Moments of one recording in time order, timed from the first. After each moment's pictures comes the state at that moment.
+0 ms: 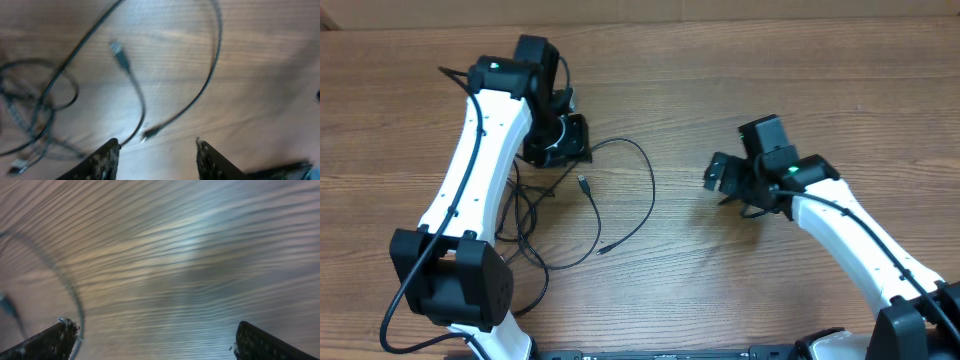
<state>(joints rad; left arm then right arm) -0.19 1.86 1.74 -1.36 0.26 -0.28 0.30 1.51 1.01 -0.69 -0.06 0.65</state>
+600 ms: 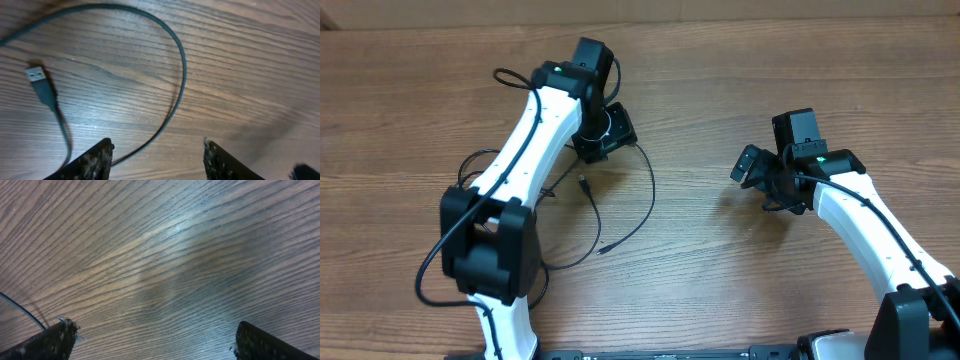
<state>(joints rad) -0.32 2.01 1.74 -1.12 0.27 -0.70 0.17 1.52 1.01 -0.72 -0.05 0.67</state>
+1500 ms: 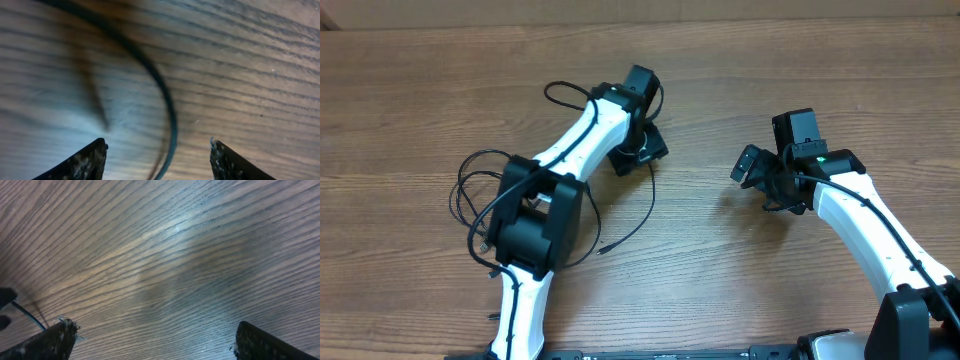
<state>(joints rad) -0.45 2.23 1.74 -0.94 0.16 -0.88 0.17 1.52 1.01 -0.72 -0.05 0.67</state>
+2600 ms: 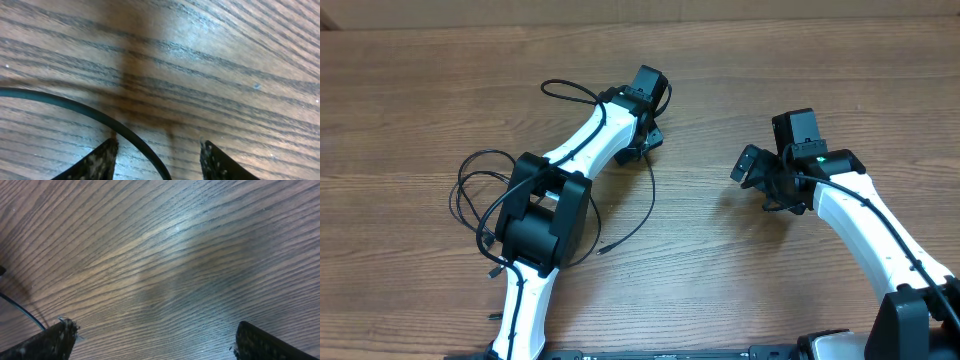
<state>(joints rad) -0.46 2.27 1.74 -0.81 -0.09 -0.94 0.17 1.52 1.01 -0.72 -0.05 0.67</state>
